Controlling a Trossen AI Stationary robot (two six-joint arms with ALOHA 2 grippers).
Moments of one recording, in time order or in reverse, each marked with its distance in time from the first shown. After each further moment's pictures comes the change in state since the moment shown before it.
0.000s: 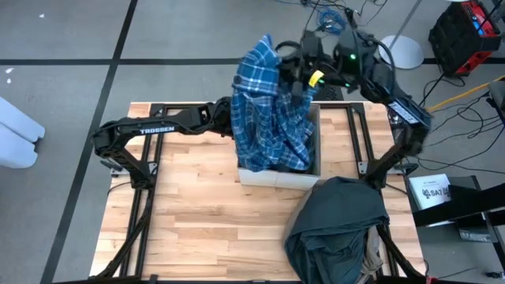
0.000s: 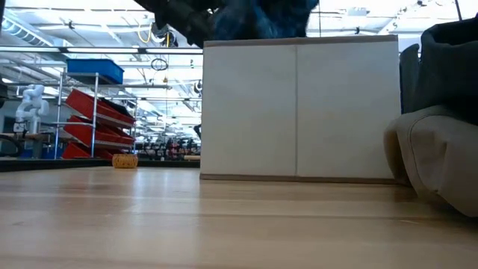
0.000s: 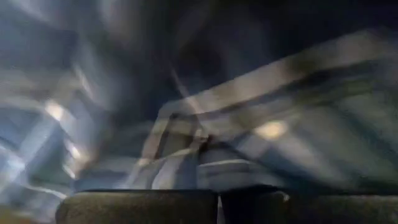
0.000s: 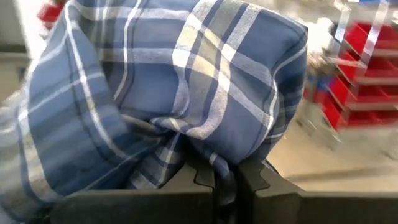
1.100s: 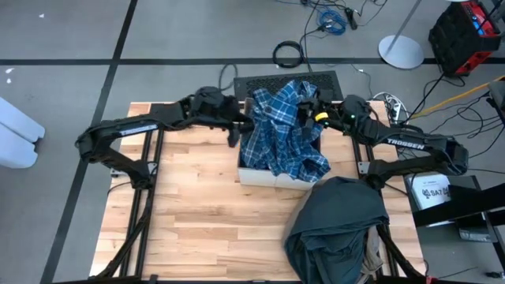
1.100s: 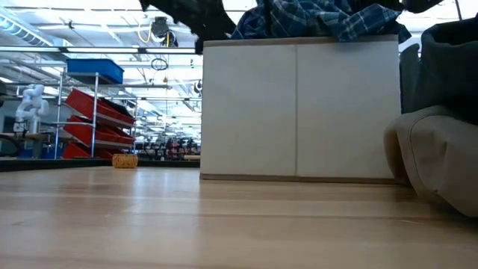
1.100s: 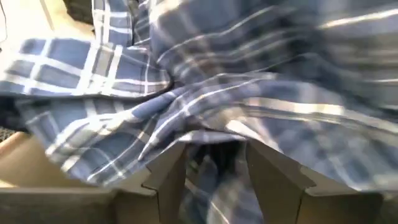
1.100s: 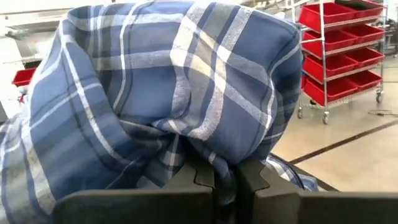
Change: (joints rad) left arm 0.049 -0.148 -0.017 0.015 -0.005 -0.101; right arm -0.076 -0.540 -1.394 0.972 0.068 0.264
